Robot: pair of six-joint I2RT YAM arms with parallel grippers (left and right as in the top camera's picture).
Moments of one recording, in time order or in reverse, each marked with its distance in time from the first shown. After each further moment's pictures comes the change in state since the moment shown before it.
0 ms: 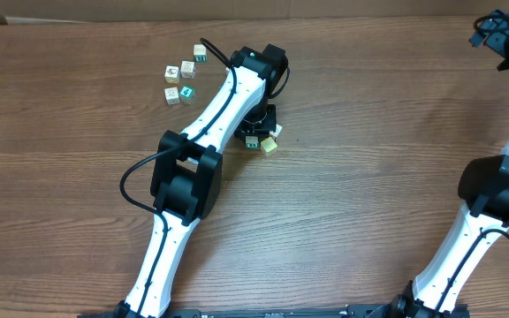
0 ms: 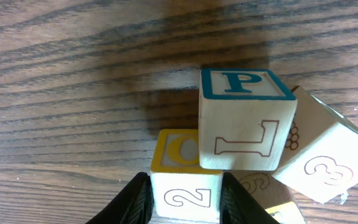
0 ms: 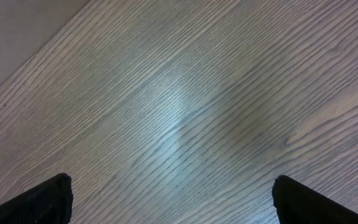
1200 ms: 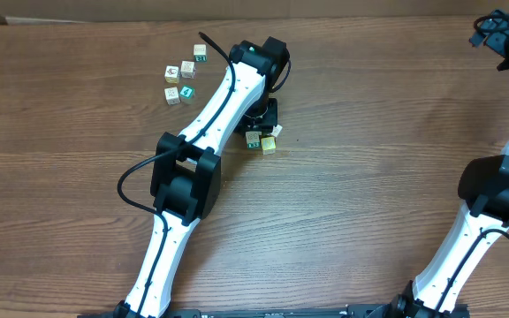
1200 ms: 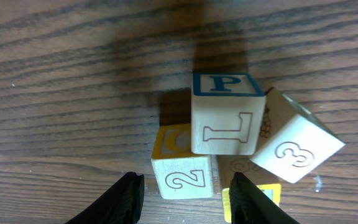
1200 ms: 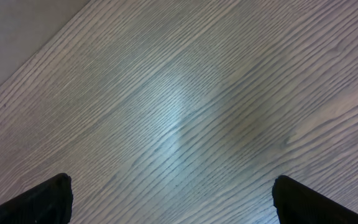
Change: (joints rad) left arm 0.000 0.000 0.063 -0.035 0.000 -0.007; right arm 0.000 0.000 0.000 0.000 0.000 0.000
